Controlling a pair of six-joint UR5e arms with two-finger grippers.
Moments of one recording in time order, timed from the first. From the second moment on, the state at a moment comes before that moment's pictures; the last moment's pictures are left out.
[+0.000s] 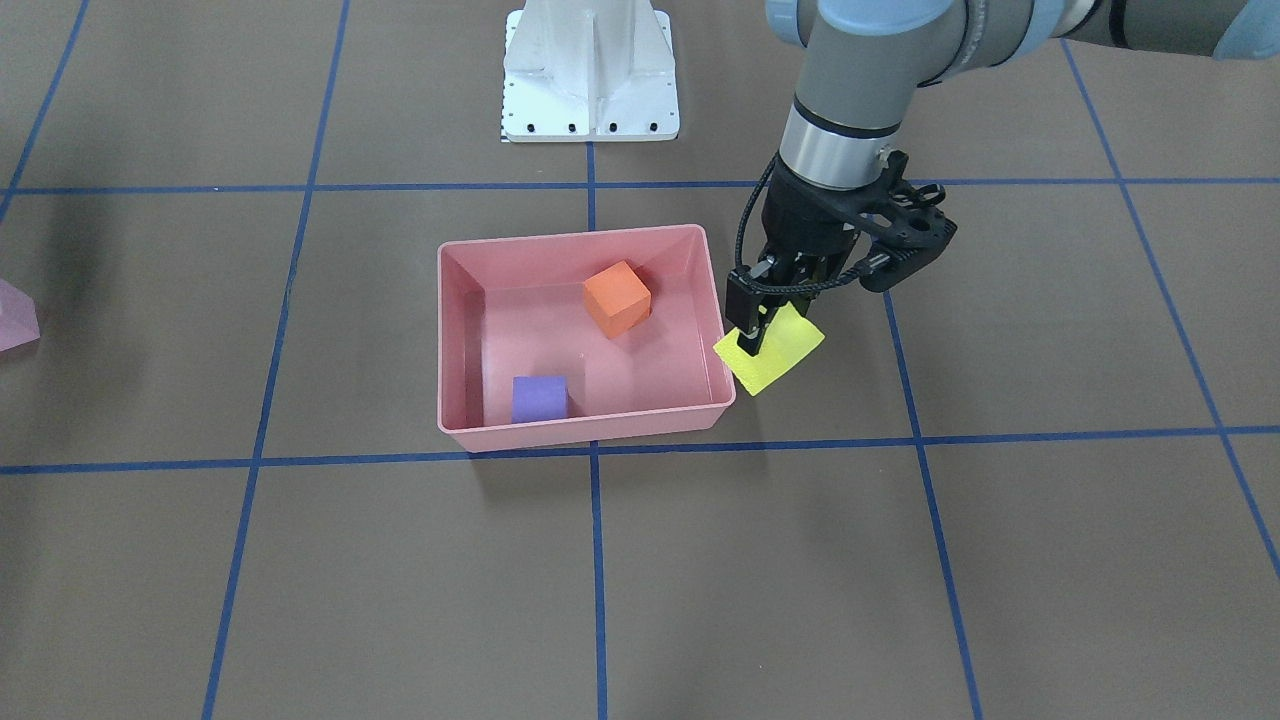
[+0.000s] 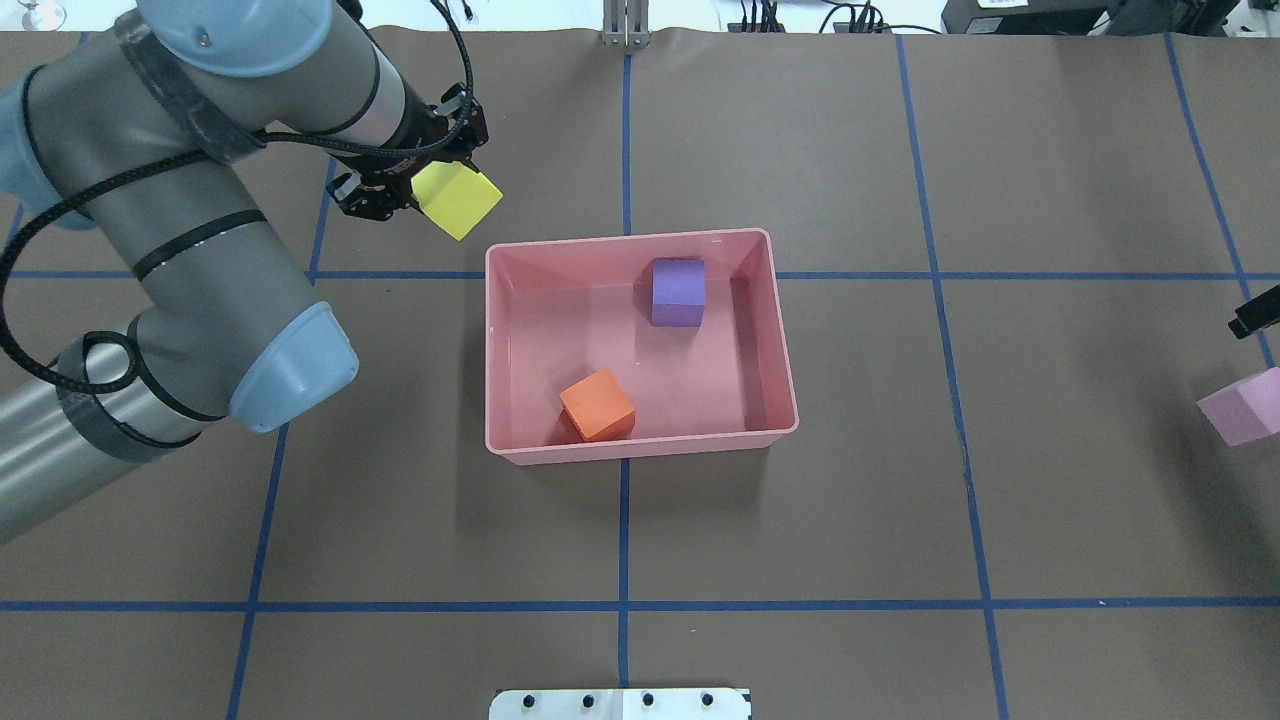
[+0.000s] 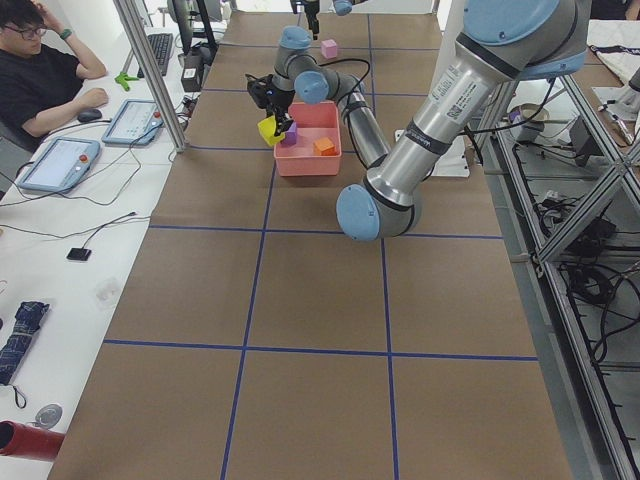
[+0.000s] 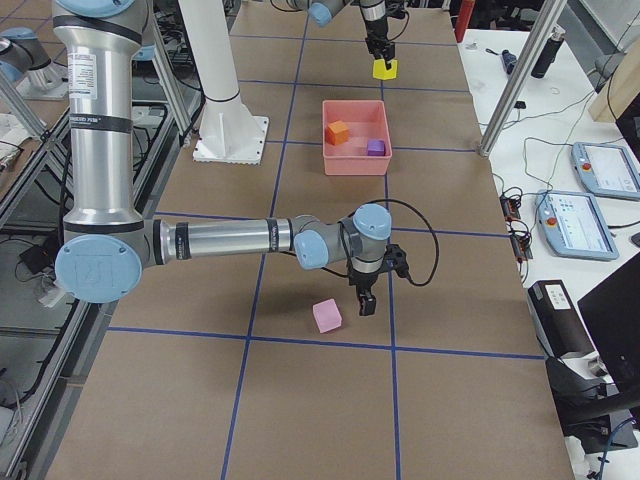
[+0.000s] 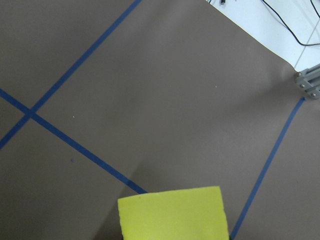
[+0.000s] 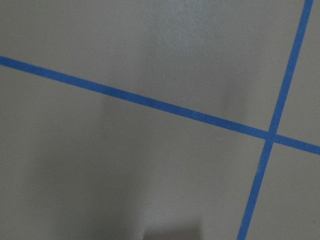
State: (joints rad) left arm -0.77 -2.29 -1.81 -1.51 -1.86 -1.71; right arm 1.24 -1.61 1.64 -1.37 2.21 0.08
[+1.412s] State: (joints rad) left arm -0.60 -2.58 -1.55 -1.52 -1.75 -1.93; right arm 1.14 -1.69 1.59 -1.36 2.22 -0.05
